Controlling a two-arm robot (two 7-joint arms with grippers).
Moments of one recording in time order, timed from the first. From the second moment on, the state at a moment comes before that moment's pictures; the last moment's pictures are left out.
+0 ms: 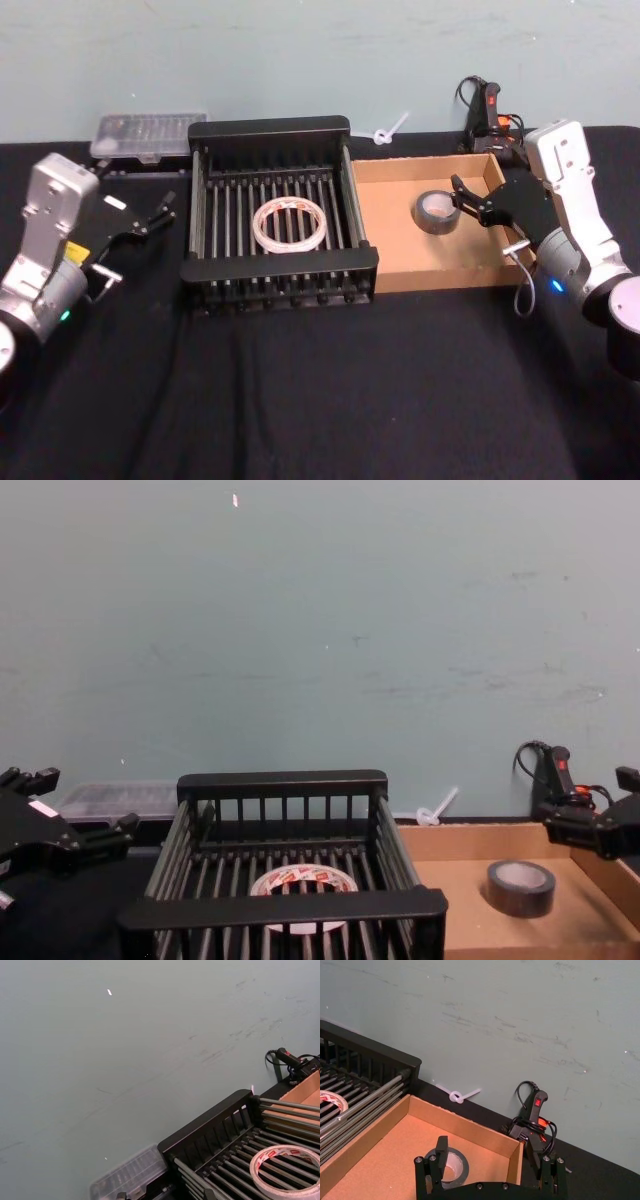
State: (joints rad) left arm -0.20 0.60 0.45 -1.41 -0.25 -0.12 0.03; right arm 0.23 0.31 -0.27 -1.36 0.02 0.03 0.11
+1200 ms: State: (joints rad) left arm -0.20 0.60 0.45 -1.41 -0.25 -0.12 0.03; right arm 0.23 0.31 -0.27 -1.37 0.03 0.03 0.11
